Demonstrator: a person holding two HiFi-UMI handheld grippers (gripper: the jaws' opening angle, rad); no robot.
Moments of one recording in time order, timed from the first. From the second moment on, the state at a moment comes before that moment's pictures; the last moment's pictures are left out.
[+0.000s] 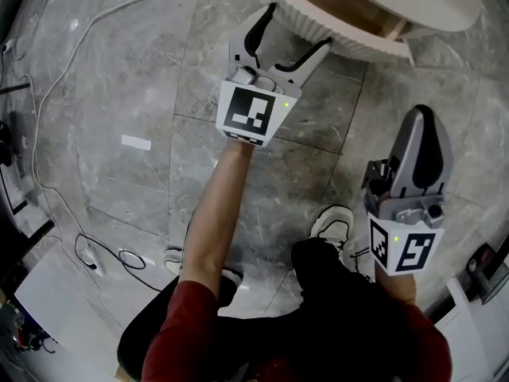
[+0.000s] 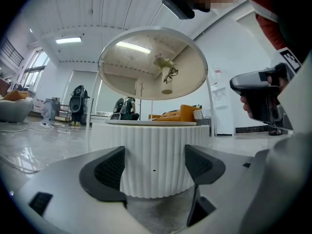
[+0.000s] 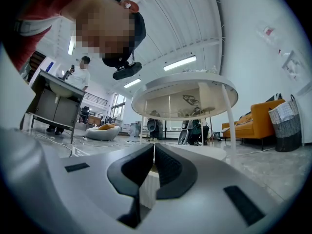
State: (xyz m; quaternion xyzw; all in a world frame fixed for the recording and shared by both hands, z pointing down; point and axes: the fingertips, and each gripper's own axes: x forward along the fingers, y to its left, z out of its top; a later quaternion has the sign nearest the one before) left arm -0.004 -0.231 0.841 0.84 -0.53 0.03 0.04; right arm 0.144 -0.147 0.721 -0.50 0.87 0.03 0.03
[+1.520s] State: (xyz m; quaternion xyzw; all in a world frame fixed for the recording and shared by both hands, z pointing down) left arm -0.013 -0.229 0.832 0.82 -0.57 0.05 0.01; right arm 0.138 -0.146 0.735 -0.50 0.87 0.02 0.01
